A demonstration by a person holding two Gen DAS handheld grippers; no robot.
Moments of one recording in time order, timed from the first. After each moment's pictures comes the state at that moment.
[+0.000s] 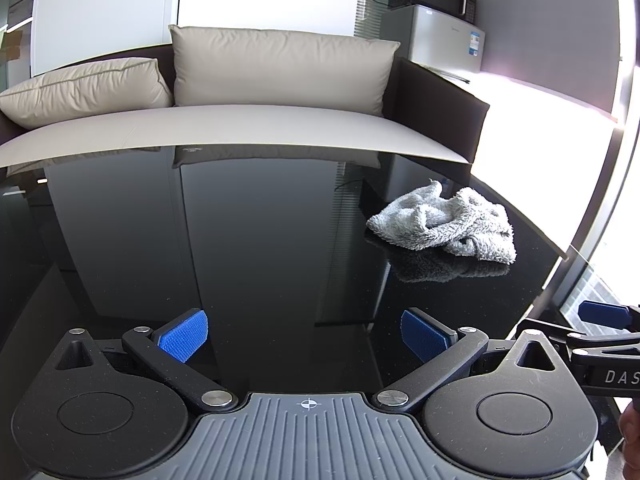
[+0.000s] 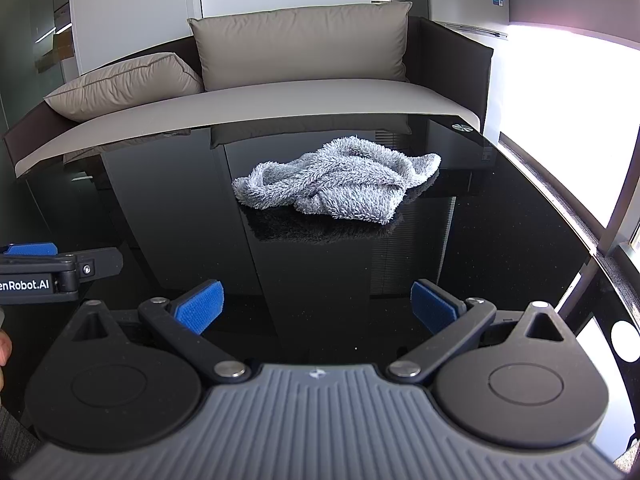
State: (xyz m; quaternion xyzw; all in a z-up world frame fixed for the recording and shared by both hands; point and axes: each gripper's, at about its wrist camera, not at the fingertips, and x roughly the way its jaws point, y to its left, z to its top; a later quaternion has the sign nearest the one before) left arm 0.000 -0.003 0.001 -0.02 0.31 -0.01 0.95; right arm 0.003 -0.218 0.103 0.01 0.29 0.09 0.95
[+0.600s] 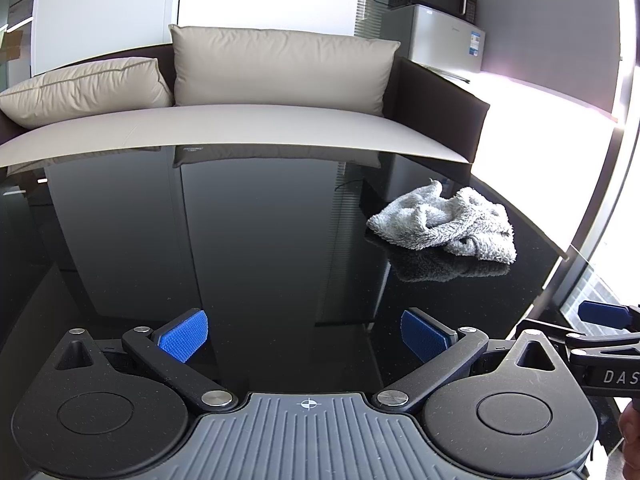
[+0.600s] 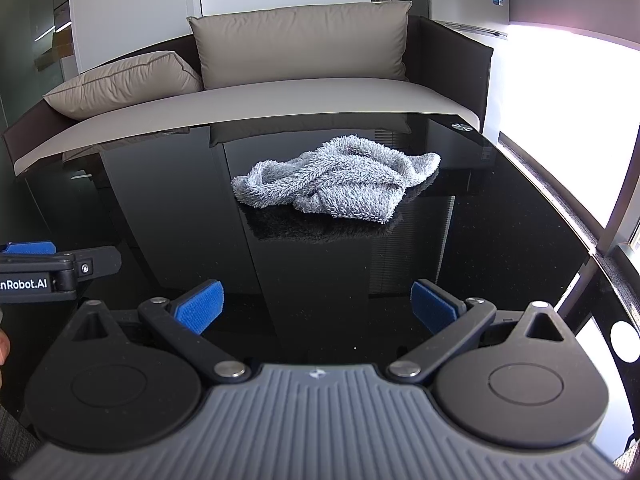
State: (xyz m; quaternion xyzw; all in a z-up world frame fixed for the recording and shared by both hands) left arm 0.000 -0.002 0.000 -0.02 0.31 -0.01 0.95; right arm 0.004 -0.218 0.102 0.01 0.29 0.09 0.95
